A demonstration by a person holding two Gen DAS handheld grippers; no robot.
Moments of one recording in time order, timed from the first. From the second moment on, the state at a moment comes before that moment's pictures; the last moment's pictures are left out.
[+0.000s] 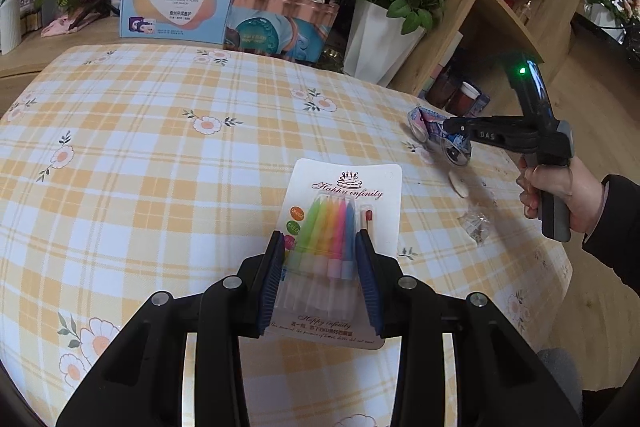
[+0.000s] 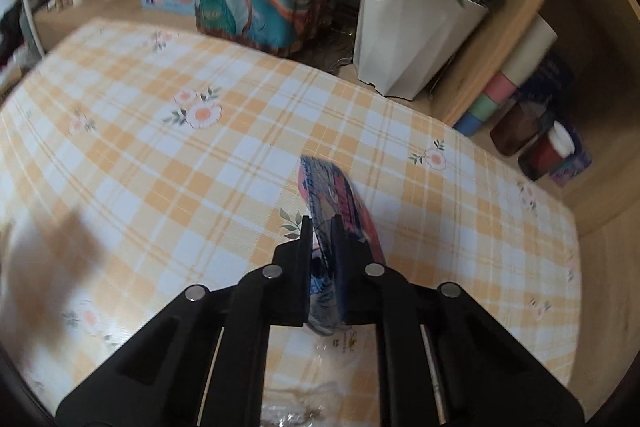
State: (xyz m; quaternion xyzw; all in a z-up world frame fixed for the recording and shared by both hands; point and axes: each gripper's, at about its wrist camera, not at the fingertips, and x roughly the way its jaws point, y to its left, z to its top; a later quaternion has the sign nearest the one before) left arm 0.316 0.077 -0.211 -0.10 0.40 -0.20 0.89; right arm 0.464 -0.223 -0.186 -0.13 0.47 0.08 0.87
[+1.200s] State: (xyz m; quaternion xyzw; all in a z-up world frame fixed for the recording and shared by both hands) left arm 0.132 0.050 -0.113 -0.08 0.35 -0.23 0.91; right arm 0.185 -0.238 -0.054 0.00 0.39 0.22 0.90
